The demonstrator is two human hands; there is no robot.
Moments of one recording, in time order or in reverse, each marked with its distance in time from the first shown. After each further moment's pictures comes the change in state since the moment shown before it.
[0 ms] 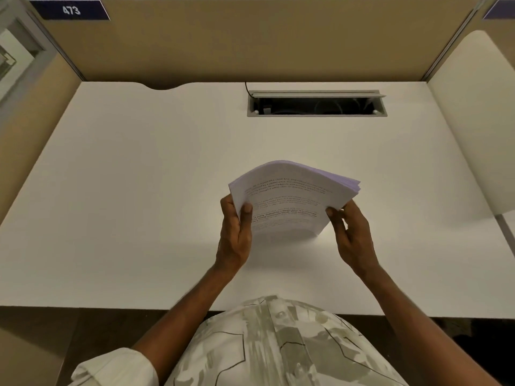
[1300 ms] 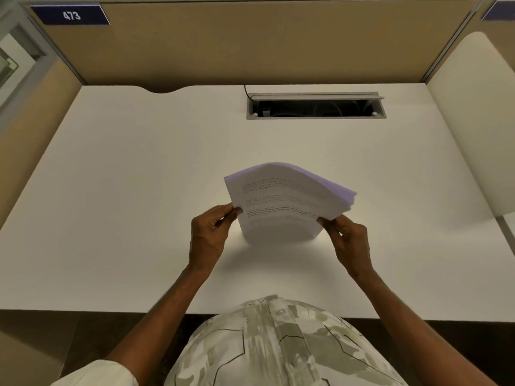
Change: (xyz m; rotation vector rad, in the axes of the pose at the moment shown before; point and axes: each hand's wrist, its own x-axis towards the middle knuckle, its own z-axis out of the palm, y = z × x) left_hand 0.016 -0.025 -0.043 0.115 0.047 0.068; right_hand -0.011 0.028 0.007 -0.161 0.080 0.055
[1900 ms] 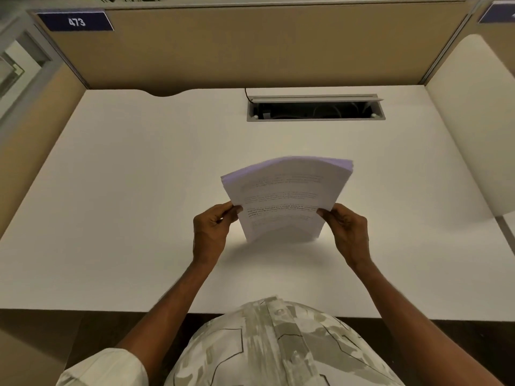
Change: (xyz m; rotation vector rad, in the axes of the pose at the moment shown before) left_hand 0.004 -0.003 0.005 -0.123 0.006 -0.129; right_hand 0.015 -0.002 0.001 0.245 -0.026 0.213
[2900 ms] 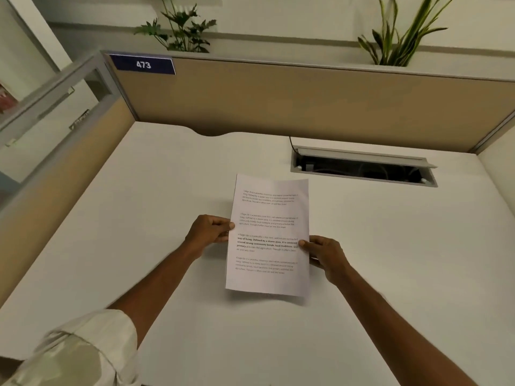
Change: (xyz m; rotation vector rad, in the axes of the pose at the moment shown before) left_hand 0.178 -0.030 -0.127 0.016 -0.126 -0.558; right_hand 0.120 -0.042 0.156 0.285 -0.252 0.697
